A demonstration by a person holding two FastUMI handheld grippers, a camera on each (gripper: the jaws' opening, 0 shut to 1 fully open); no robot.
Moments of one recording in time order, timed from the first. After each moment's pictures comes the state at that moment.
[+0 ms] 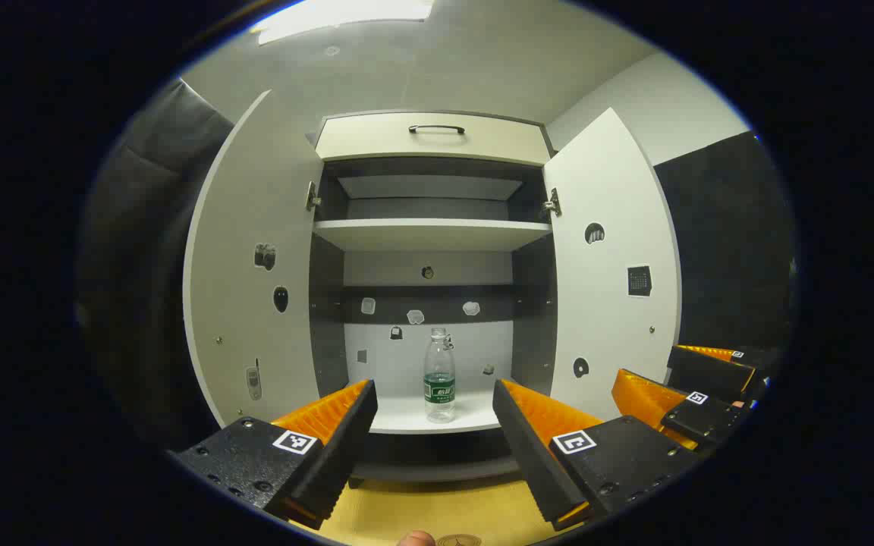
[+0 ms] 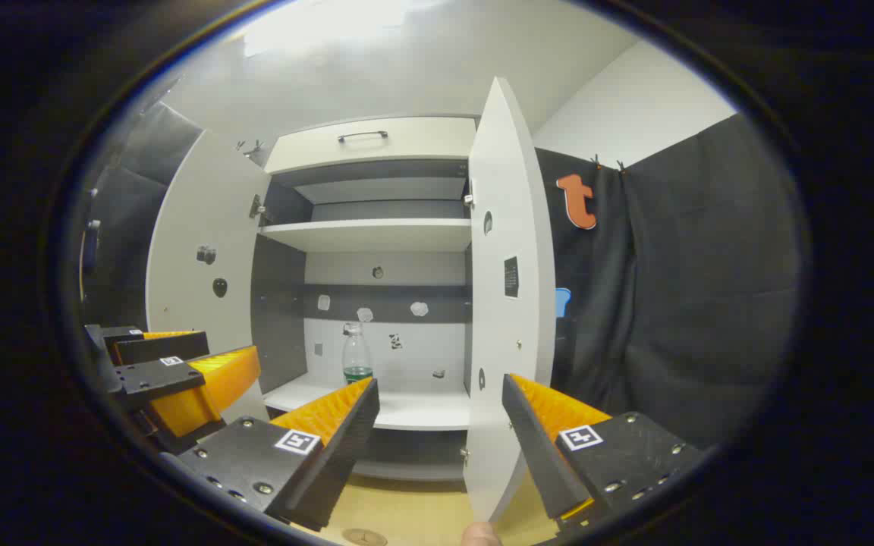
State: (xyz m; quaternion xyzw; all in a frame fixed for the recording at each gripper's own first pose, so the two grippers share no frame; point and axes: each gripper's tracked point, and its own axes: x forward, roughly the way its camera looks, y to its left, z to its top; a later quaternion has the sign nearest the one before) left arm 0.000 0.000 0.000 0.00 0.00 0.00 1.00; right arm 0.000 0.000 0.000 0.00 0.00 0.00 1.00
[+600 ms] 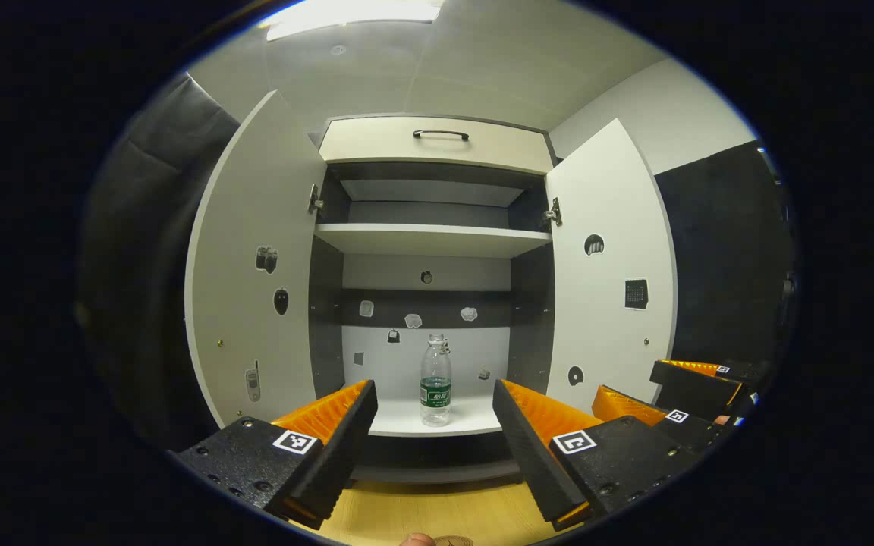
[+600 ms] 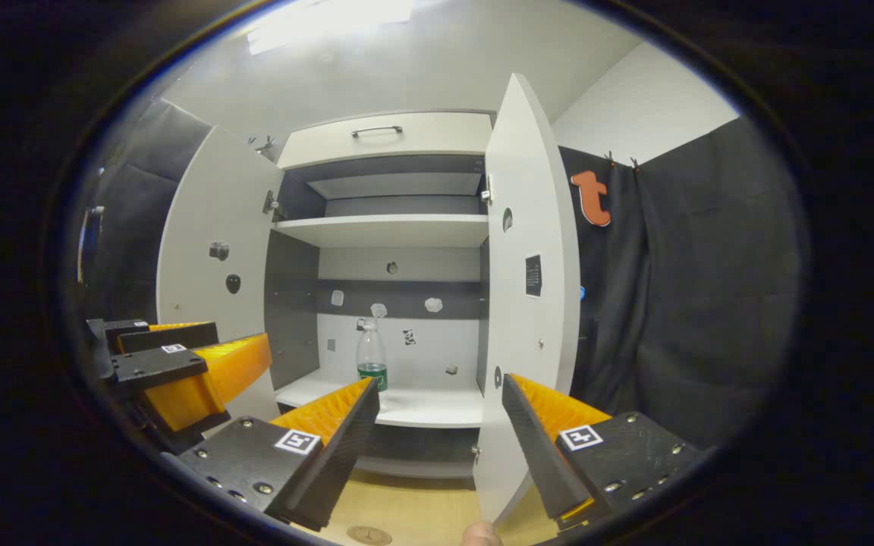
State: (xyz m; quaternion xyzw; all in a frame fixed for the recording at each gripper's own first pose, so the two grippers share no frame) left arm 0.000 -0.004 0.007 -0.01 0.00 -0.01 1.00; right arm 0.002 0.010 -0.004 -0.01 0.01 0.02 1.00
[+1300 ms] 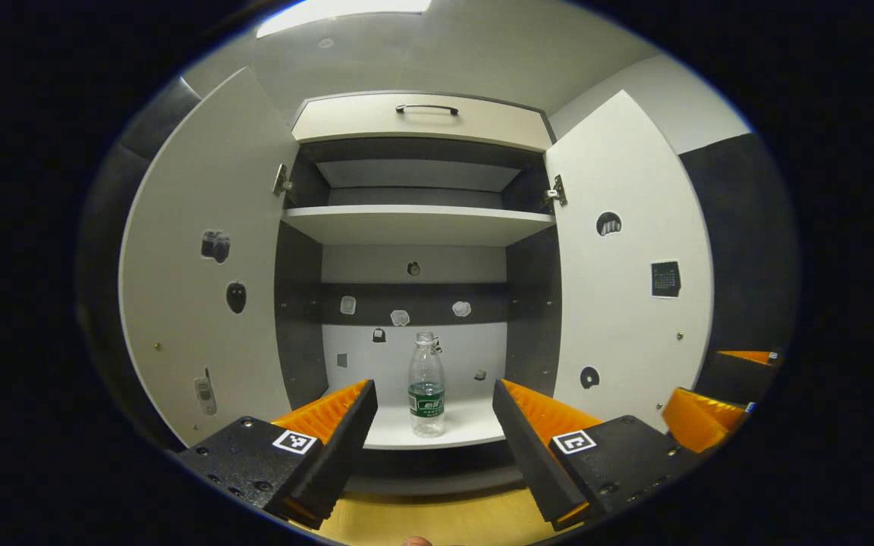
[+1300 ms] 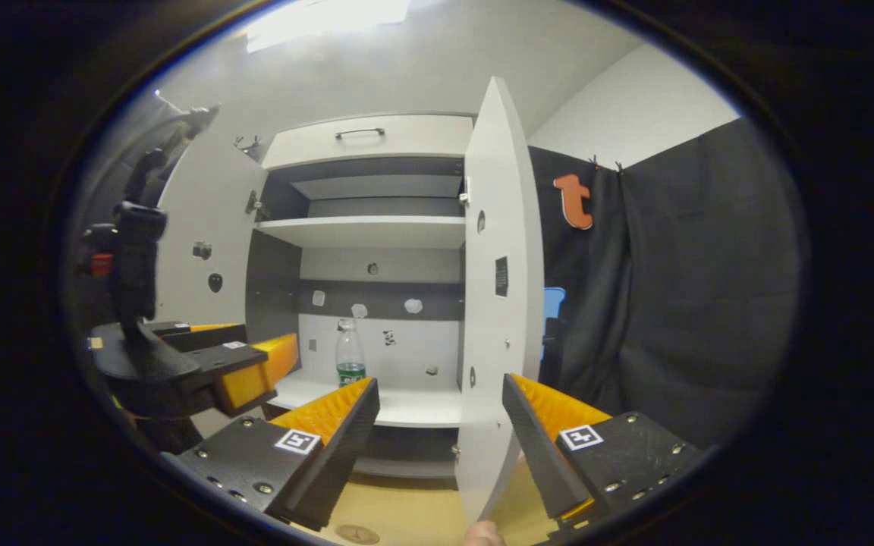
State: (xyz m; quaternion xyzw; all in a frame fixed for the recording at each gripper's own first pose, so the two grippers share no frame) left arm 0.086 -0.011 -0.011 0.01 0.00 -0.03 1.00; right arm -0.005 -0.012 -0.003 -0.02 0.00 -0.03 1.00
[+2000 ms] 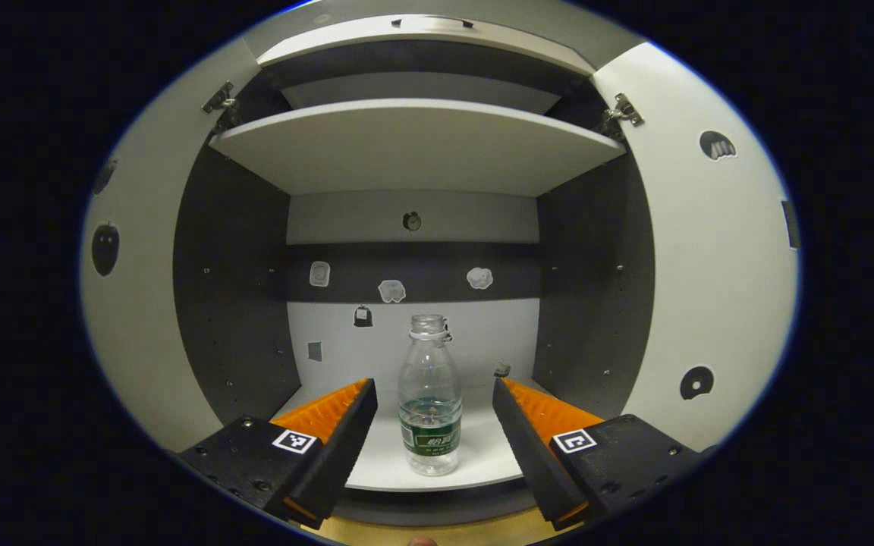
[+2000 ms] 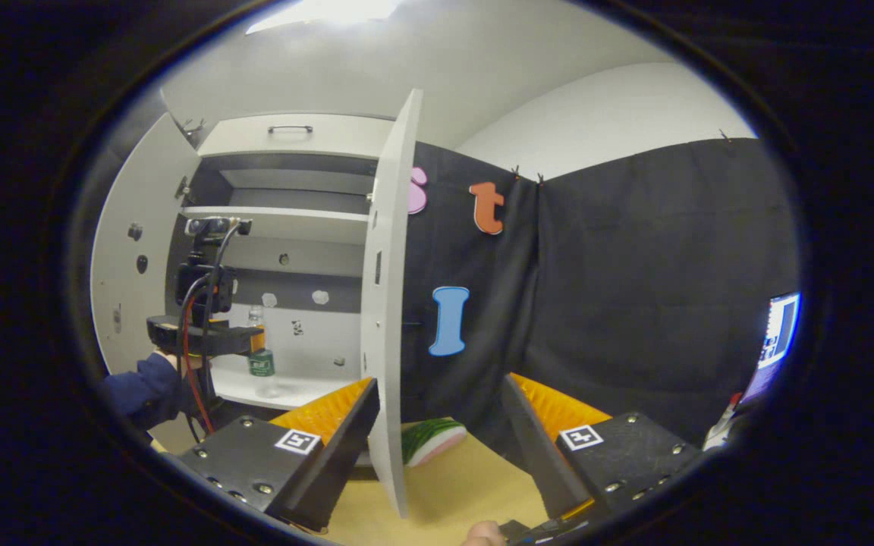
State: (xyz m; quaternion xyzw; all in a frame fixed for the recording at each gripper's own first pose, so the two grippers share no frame) left arm 0.255 0.003 -0.085 0.00 0.07 -0.01 1.00; right arm -0.067 -0.106 -0.007 -0.05 0.00 -0.20 0.98
